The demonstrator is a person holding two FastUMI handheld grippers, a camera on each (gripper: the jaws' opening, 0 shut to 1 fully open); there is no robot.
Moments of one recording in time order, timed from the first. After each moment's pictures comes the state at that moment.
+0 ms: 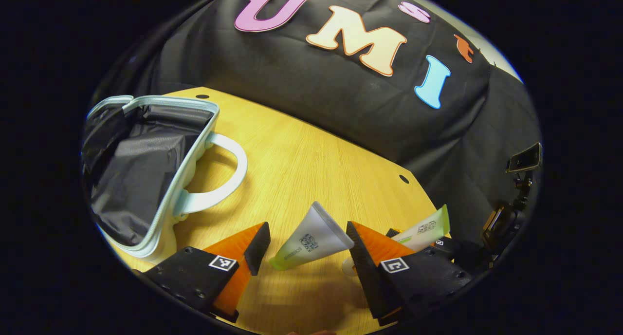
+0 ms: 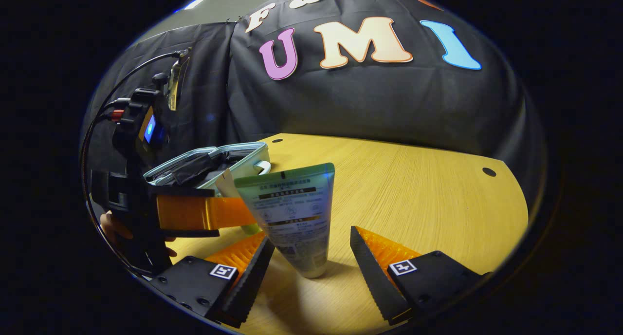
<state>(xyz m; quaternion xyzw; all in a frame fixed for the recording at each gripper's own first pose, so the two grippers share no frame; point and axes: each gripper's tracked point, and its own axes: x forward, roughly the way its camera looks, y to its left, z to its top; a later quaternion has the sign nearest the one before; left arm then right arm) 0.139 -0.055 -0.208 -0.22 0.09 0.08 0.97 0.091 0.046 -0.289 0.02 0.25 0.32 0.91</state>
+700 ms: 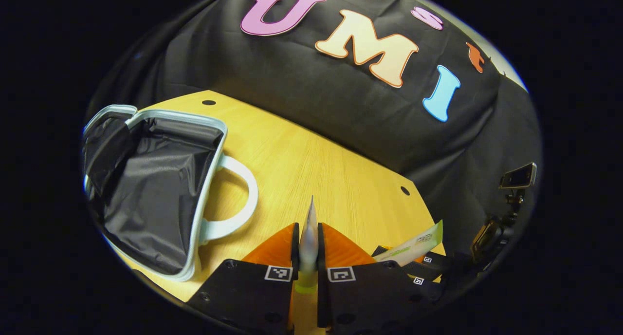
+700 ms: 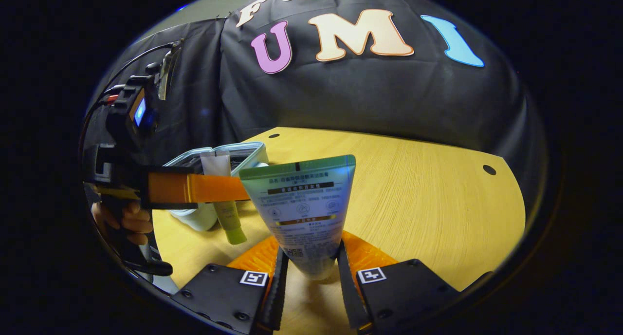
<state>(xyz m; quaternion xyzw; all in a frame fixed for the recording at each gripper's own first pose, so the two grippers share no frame) 0.124 -0.030 -0.147 -0.22 0.10 0.09 0.97 0.098 0.062 -0.259 0.02 0.29 0.30 0.91</state>
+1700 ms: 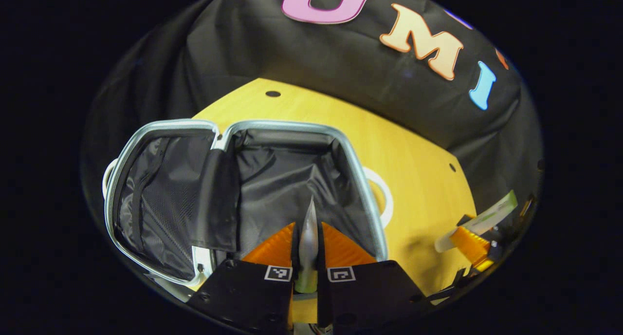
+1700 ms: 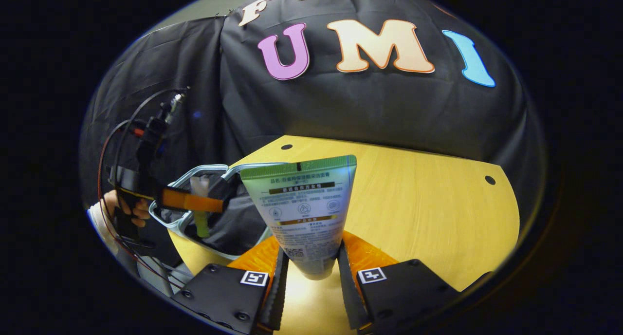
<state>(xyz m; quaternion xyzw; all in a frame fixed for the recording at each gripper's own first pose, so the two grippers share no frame) 0.014 0.160 -0.188 -0.20 0.26 0.15 0.93 0.064 0.175 -0.192 0.01 0.30 0.27 0.92</state>
